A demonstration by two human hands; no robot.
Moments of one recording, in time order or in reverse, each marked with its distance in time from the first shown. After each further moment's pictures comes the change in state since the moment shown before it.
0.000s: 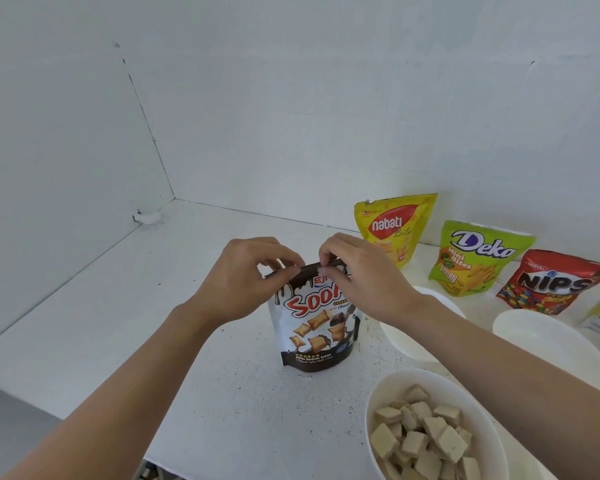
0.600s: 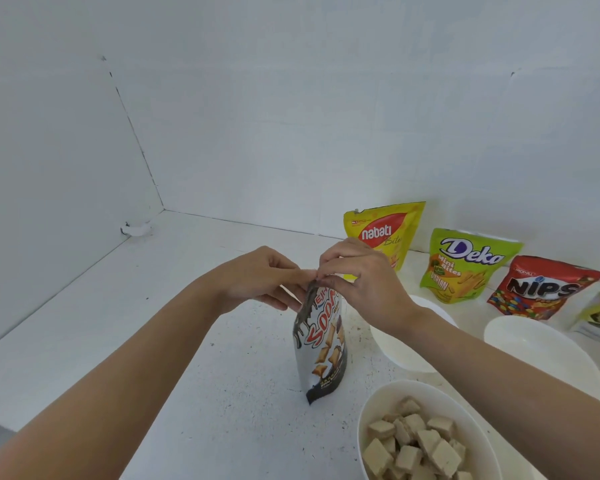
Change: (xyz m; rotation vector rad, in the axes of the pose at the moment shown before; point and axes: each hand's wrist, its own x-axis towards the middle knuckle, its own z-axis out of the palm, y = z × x) left_hand 0.042 0.016 0.005 -0.464 -0.538 -0.556; right_hand -0.005 0.019 -0.003 0.088 0.160 -0.085
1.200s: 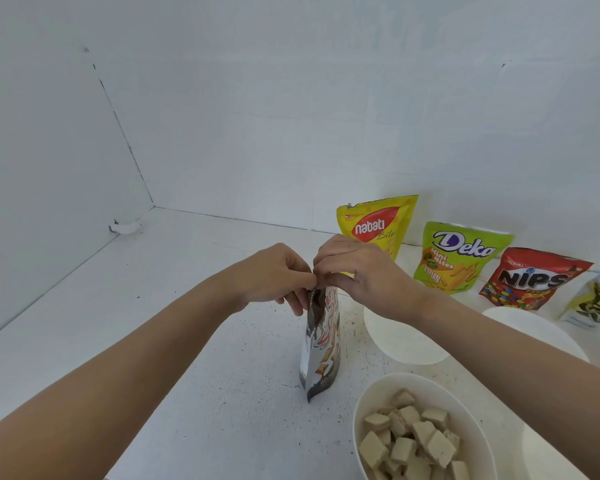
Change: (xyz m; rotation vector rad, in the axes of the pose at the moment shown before) left_hand 0.002 0.018 0.020 0.168 0.008 -0.005; right_hand 0.005 0.001 -0.020 0.022 -0.248 -0.096
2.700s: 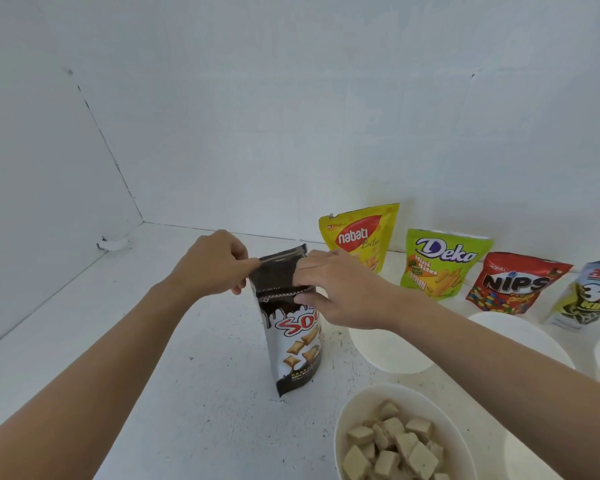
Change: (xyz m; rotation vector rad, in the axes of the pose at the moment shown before) left_hand 0.013 -0.014 -0.031 0.334 0.469 -0.087; right_hand 0.003 -0.009 -0.012 -0.171 -0.255 0.145
